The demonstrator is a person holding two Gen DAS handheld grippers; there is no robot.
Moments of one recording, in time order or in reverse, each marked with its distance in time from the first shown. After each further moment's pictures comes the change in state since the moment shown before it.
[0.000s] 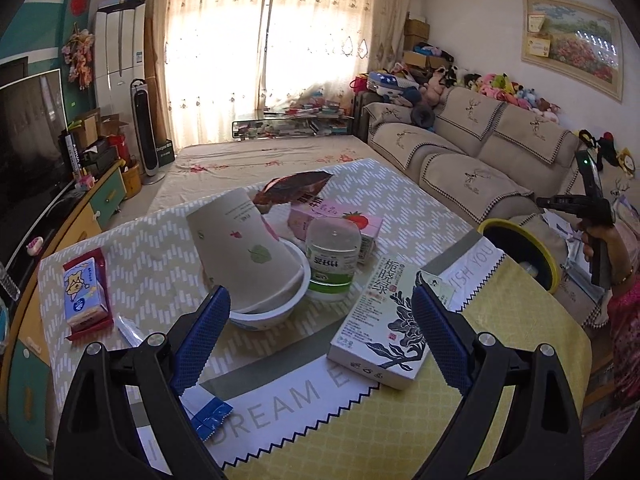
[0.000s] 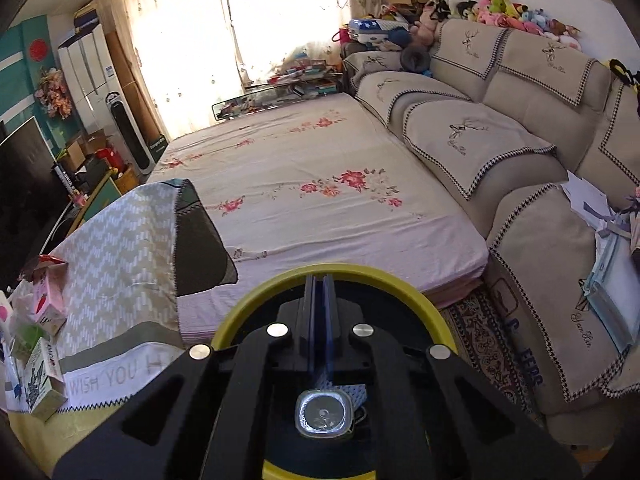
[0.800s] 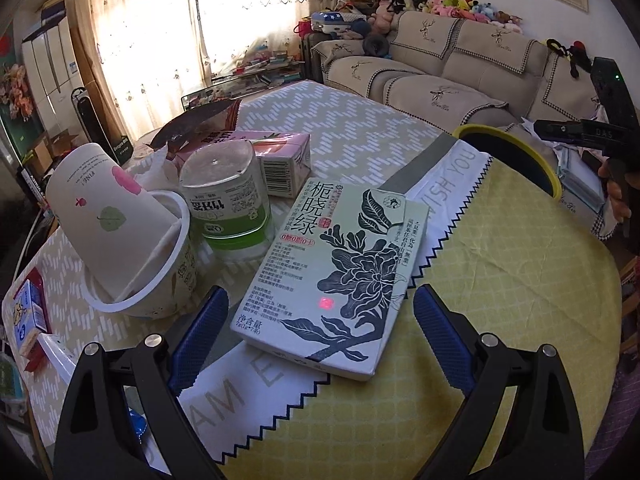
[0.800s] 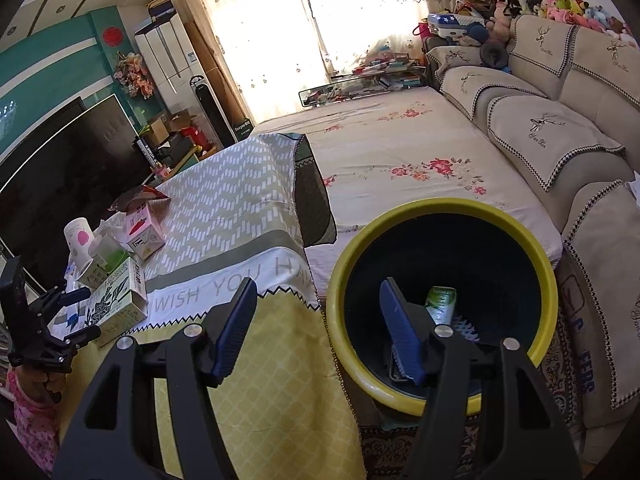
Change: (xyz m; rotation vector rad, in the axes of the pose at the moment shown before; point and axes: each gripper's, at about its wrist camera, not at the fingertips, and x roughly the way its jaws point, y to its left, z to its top) left arm 0.082 -0.060 -0.025 0.220 0.198 -0.052; right arm -0.054 0.065 -0.076 -0.105 0.028 0.319
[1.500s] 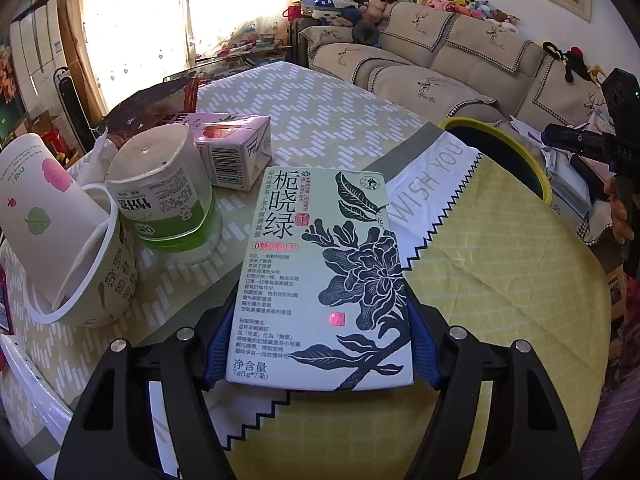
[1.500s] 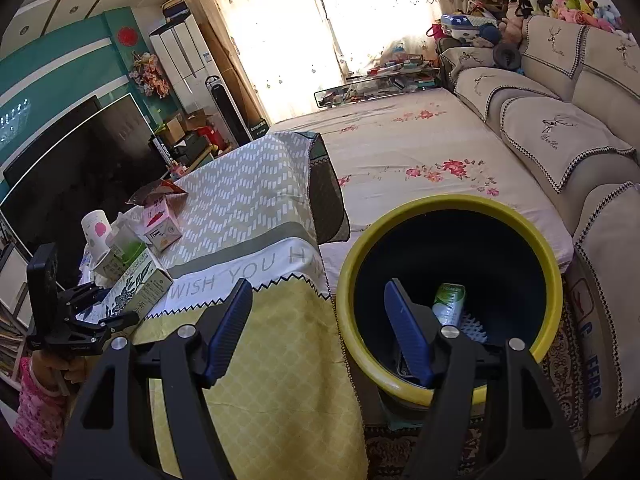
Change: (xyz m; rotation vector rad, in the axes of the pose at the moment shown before) left arm 0.026 -0.017 0.010 -0.040 0.054 -0.085; right arm -0.014 -0.006 -0.007 -0.013 -0.013 0.057
